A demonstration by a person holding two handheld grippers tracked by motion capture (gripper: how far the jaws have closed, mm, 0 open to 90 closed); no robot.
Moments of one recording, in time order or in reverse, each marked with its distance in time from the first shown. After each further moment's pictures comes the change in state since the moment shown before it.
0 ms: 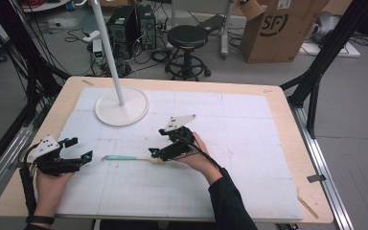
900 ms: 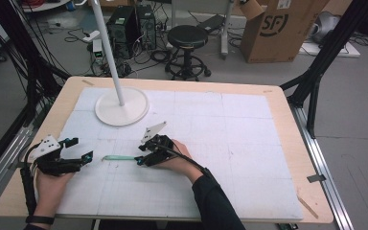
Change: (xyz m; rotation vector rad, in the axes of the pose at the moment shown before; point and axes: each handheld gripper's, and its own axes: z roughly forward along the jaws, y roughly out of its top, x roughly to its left) left arm -0.001 0.000 0.001 0.007 -0.002 0.008; right arm 0.014 -0.004 0.067 0.171 0.105 -0.093
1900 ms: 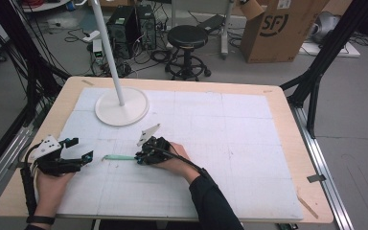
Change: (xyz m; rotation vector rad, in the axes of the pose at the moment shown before) left arm -0.001 0.000 0.000 0.004 0.007 0.008; right arm 0.004 0.003 0.009 0.067 -0.004 -0.030
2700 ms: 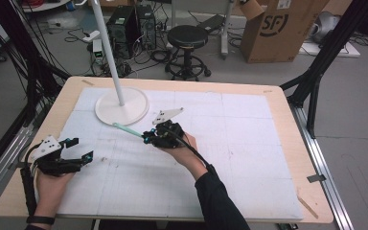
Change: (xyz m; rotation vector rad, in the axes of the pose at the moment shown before) left arm 0.000 0.000 0.000 -0.002 -0.002 0.005; right arm -0.017 0.012 -0.063 -0.223 -0.125 0.182
